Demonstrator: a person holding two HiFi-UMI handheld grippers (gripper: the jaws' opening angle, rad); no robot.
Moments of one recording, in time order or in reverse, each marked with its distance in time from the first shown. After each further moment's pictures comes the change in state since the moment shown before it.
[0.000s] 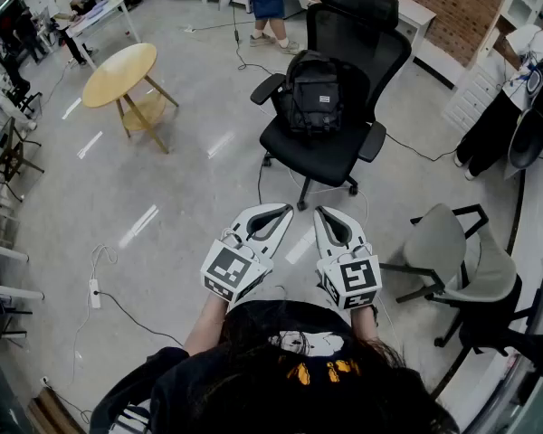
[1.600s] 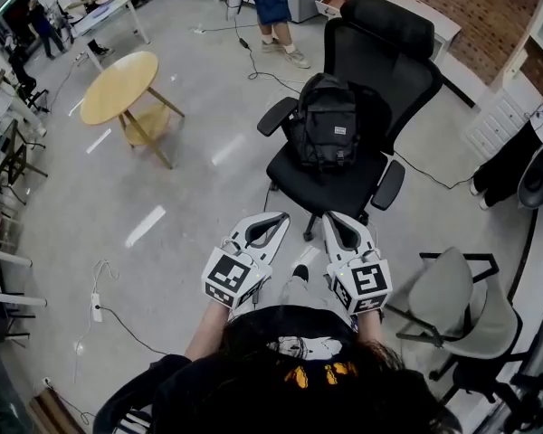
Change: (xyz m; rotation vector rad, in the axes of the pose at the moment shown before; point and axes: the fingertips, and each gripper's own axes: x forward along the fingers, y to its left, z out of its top) left arm 0.116 0.152 -0.030 -0.061 0.078 0.091; right arm 0.159 -0.116 0.008 0.081 0.014 0.058
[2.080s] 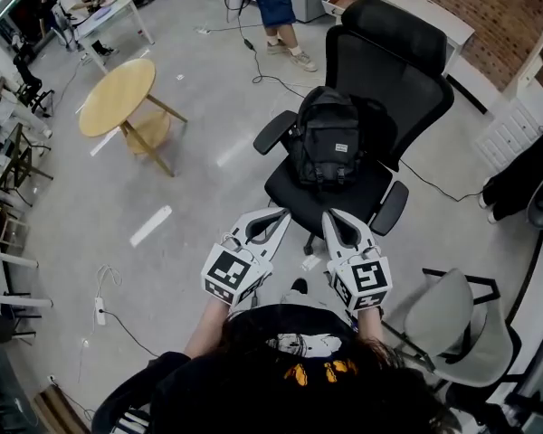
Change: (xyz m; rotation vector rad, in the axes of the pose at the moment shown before) left arm 0.098 0.056 0.024 0.013 0.023 0.026; right arm 0.073 -0.087 0.019 0.025 -0.004 0.036
